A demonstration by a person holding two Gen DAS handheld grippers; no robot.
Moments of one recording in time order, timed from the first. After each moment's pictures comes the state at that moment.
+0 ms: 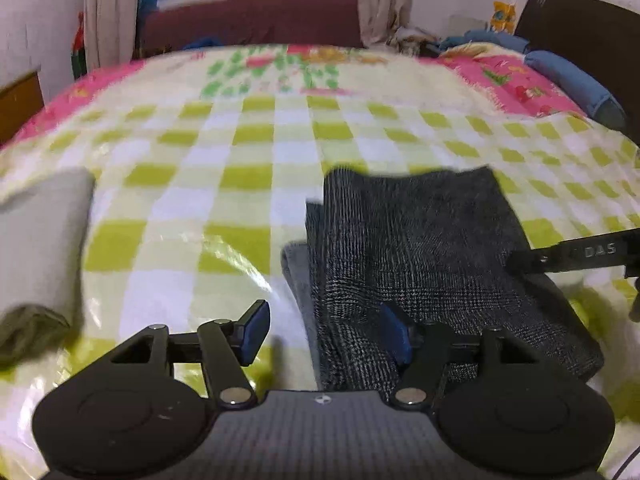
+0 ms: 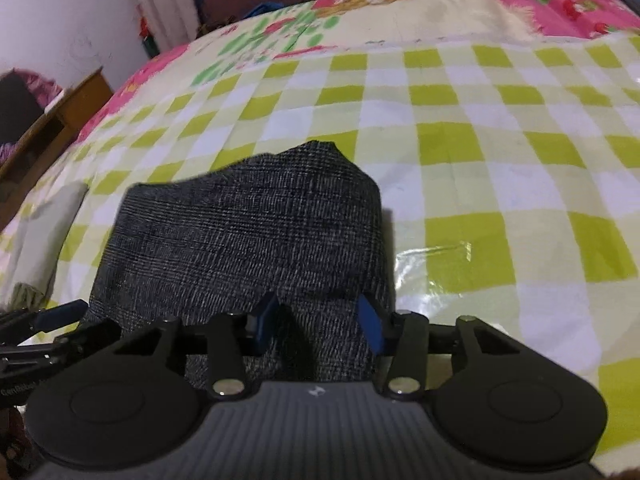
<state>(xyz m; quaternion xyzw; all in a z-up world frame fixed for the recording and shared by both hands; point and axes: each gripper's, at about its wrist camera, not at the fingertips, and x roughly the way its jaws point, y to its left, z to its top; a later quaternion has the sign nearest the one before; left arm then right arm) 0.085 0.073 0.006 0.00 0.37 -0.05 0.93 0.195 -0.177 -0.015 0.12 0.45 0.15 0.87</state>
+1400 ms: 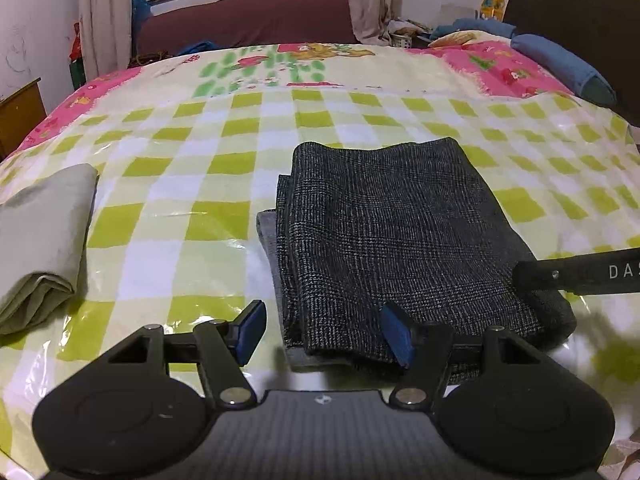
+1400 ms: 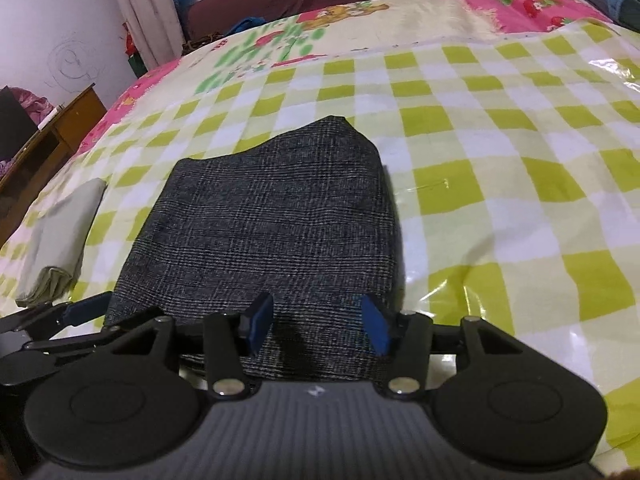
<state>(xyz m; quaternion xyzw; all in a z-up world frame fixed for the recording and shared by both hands) 0.050 0.045 0.003 0.02 0.39 -0.05 0.92 0.127 -0.160 0.005 0.11 0.45 0.11 0.88</state>
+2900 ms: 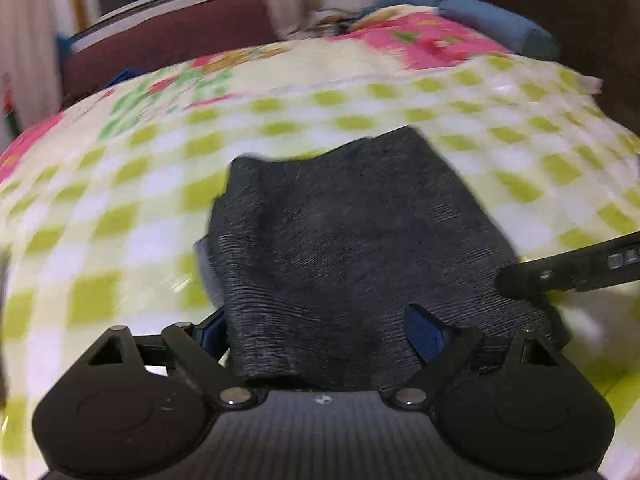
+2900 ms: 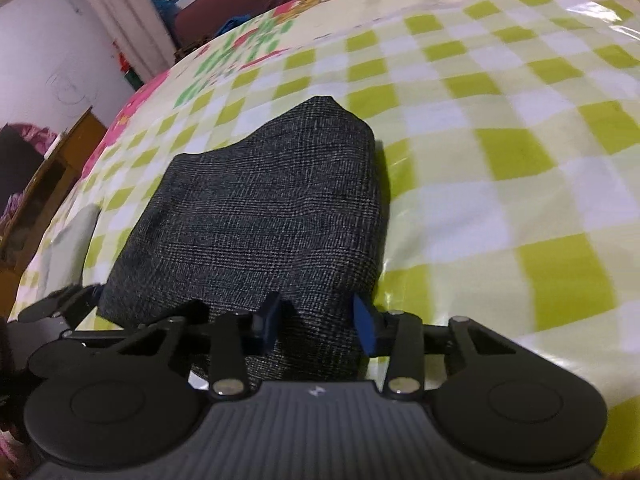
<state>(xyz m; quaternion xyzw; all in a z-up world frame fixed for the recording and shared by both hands) 0.099 -0.057 0.000 0.09 0.38 -0.15 0.91 0.146 -0.251 -0.009 0.18 0.47 0.12 0.86</state>
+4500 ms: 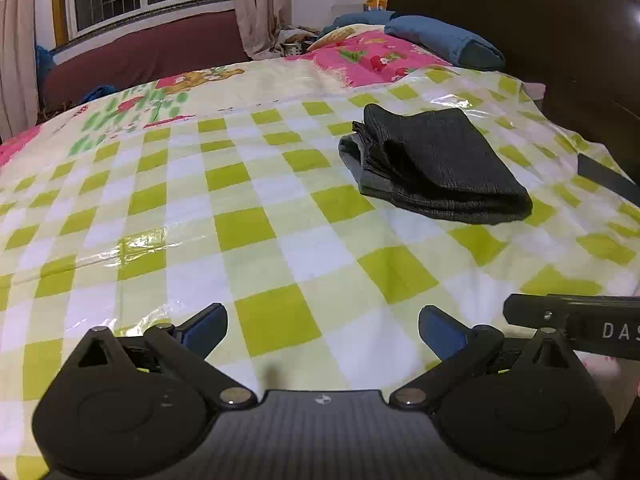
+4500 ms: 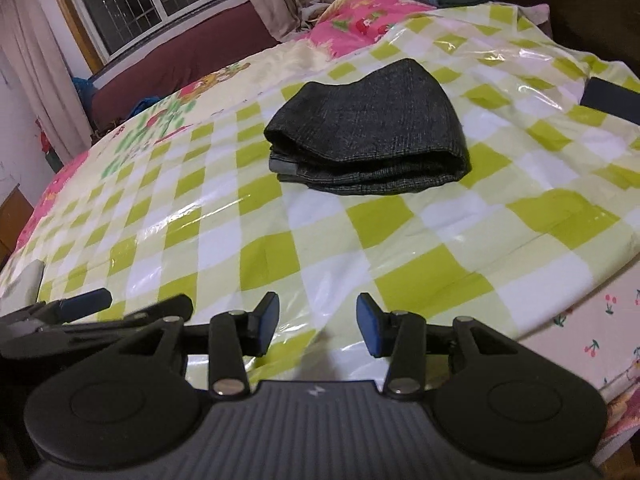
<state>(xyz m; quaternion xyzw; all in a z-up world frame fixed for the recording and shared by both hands) 0.024 -0.098 0.019 0.07 0.36 -0.18 0.91 0.018 -0.259 0.016 0.19 0.39 -0.05 0.90</state>
